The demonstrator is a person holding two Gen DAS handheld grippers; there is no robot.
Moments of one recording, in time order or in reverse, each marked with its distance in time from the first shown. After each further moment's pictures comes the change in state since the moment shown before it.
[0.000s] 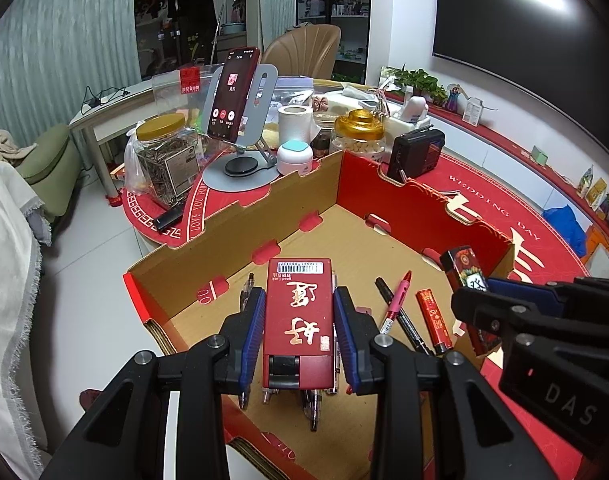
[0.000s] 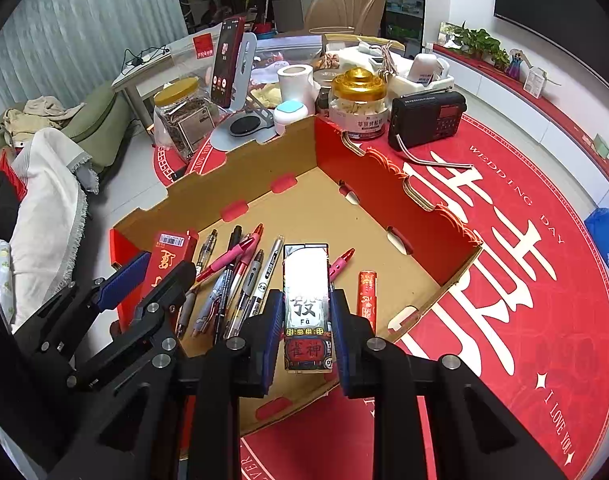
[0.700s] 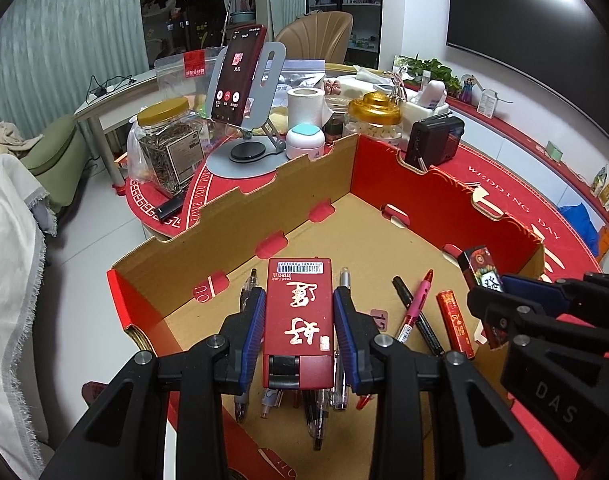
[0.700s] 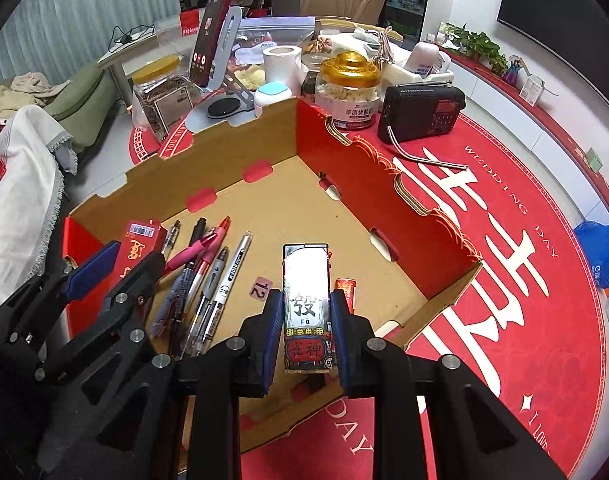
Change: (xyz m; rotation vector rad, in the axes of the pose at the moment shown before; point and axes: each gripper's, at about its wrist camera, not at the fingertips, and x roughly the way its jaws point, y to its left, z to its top) left arm 0.029 -0.002 0.003 -0.014 0.043 0.046; right arm 0.036 -0.008 0.009 -0.060 0.037 -0.085
